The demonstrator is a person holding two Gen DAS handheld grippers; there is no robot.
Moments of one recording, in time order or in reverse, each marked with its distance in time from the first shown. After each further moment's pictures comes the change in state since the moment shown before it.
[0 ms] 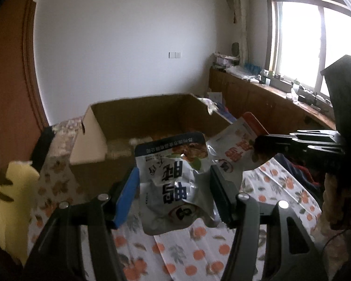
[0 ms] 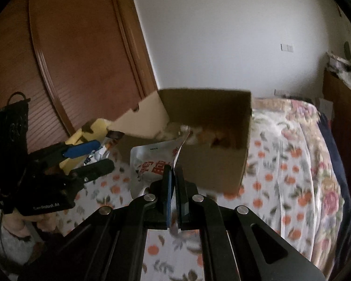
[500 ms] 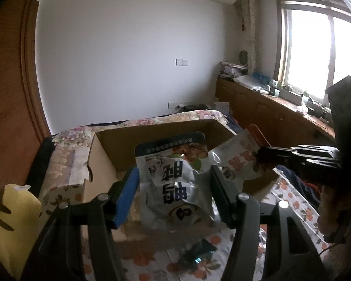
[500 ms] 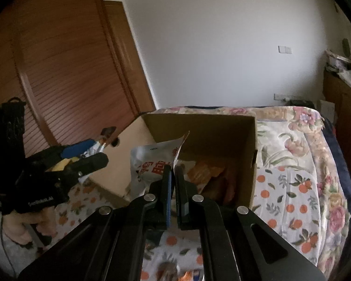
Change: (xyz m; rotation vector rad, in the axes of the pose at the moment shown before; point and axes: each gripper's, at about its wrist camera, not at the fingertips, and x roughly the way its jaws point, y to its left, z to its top) left arm 0.071 0.065 0.067 -0.025 -0.025 0.014; right arm 0.073 -0.040 0.059 0.063 -0.025 -0.006
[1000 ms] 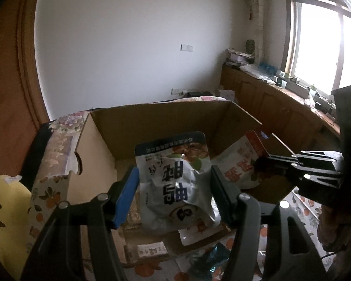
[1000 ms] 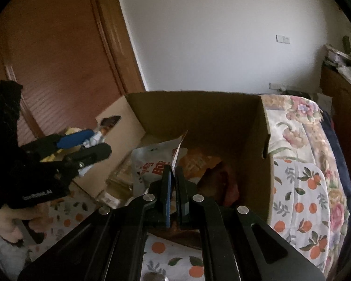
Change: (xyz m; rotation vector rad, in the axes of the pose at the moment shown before) left arm 0.049 0.008 -0.018 -0.034 0.080 0.014; right arm 0.053 -0.004 -0.018 -0.026 0.095 -0.081
